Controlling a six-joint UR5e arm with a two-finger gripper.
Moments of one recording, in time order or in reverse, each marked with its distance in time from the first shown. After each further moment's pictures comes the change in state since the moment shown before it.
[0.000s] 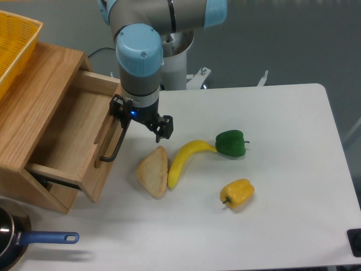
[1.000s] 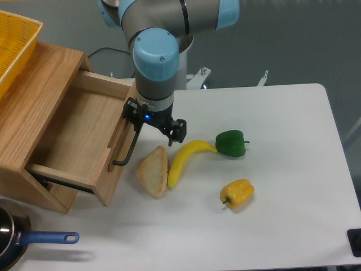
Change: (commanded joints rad) arm 0.035 -0.029 0.031 0.003 0.006 0.044
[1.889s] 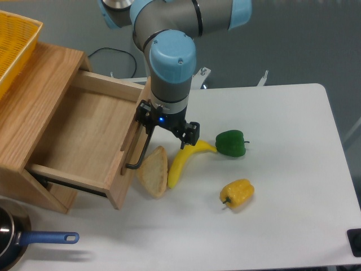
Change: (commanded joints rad) arm 0.048 -0.015 0.017 0.000 0.000 0.055
